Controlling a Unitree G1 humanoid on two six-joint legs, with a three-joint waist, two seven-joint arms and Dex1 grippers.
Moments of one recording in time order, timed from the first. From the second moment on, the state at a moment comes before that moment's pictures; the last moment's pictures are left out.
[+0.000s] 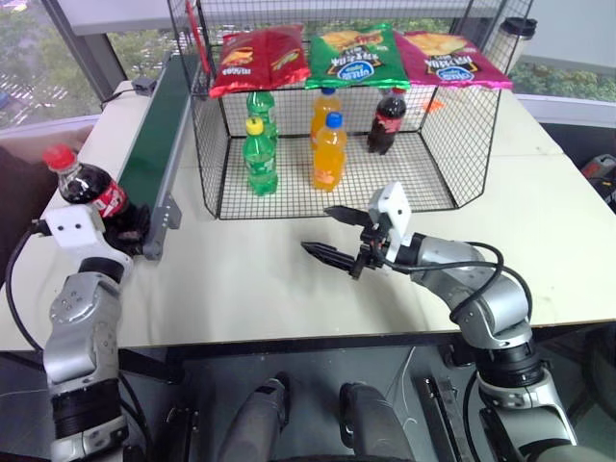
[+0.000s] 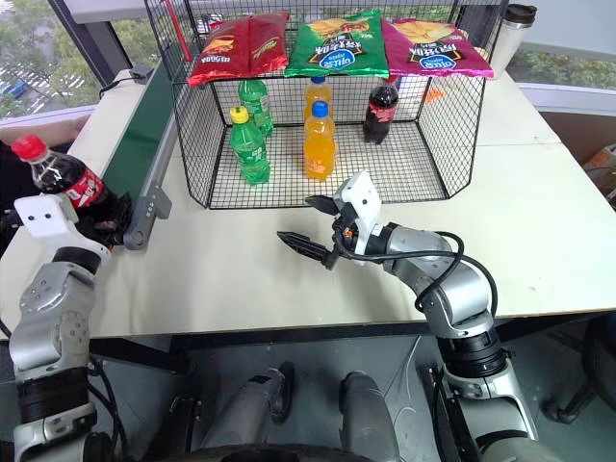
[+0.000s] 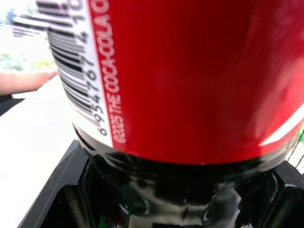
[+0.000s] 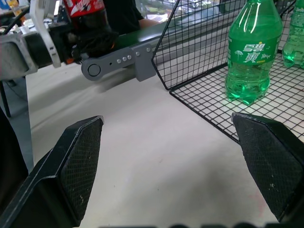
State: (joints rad) left arm -0.23 0.39 0.45 -0.12 -0.38 0.34 -0.18; right arm -0.44 -0.40 0.10 -0.31 0.48 0.65 0.73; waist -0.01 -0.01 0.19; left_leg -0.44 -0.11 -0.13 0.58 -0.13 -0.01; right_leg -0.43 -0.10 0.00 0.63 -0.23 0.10
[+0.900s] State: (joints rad) left arm -0.43 0.38 -0.14 -0.03 -0.28 0.22 -0.76; right arm -0.59 -0.41 -0.02 -0.37 0.68 0.79 0.61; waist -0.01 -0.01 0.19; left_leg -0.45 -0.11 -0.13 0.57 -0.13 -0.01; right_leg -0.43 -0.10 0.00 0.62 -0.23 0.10
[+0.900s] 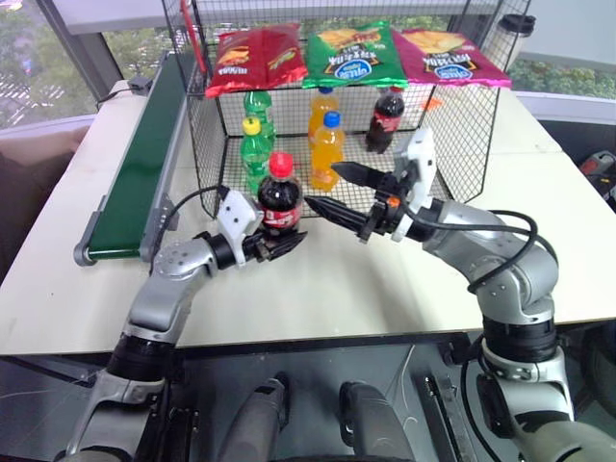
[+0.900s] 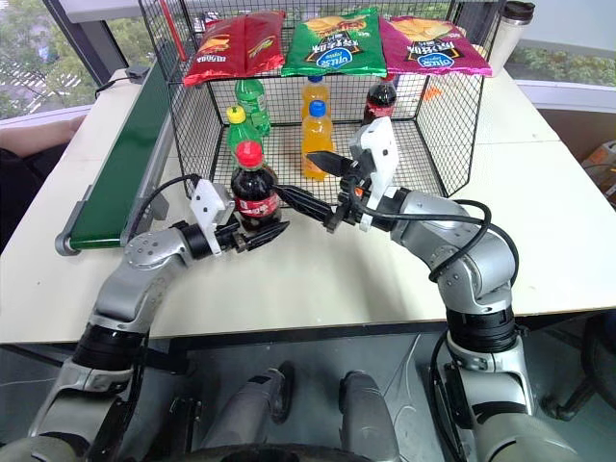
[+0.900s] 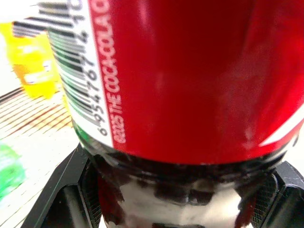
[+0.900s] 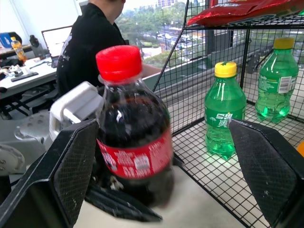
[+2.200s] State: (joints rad) left arm -0.49 0.27 -0.19 0.03 -0.25 0.18 -0.82; right arm -0.56 -0.44 0.01 -0.40 0.69 0.80 0.58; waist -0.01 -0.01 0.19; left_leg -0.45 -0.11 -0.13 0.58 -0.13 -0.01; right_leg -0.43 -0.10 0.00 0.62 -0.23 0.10
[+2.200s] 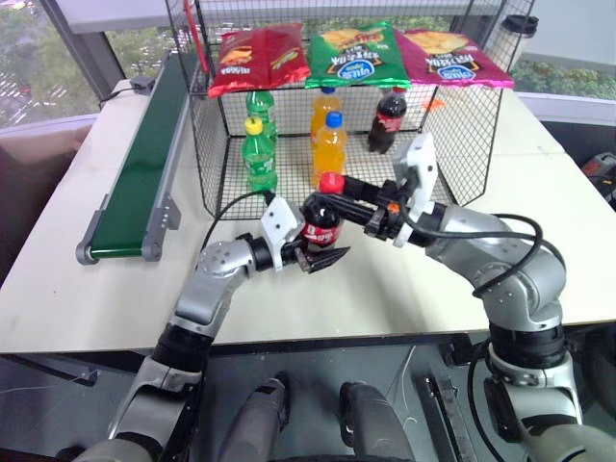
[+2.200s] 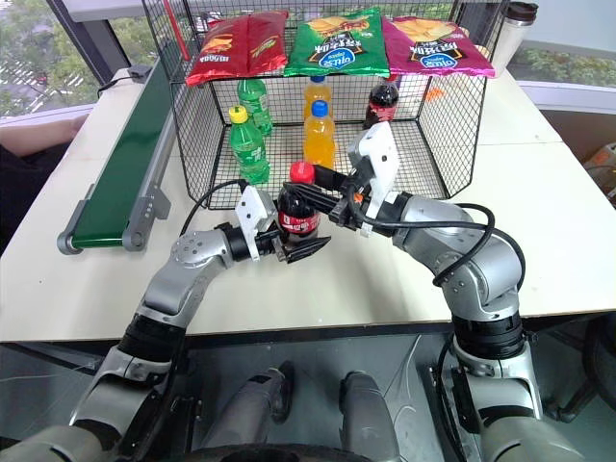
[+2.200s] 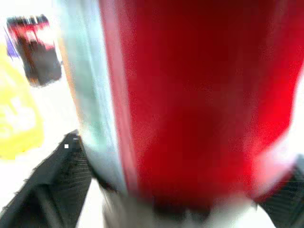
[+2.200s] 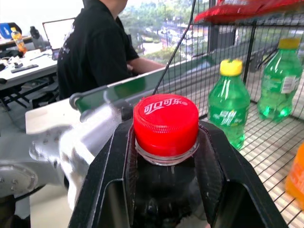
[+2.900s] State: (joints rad) left arm -0.29 0.33 -0.08 -0.24 -0.33 0.38 -0.65; right arm -0.79 -0.41 -0.11 0.15 0.40 0.52 0.36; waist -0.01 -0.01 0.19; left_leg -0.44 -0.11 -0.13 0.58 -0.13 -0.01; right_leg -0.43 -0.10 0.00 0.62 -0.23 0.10
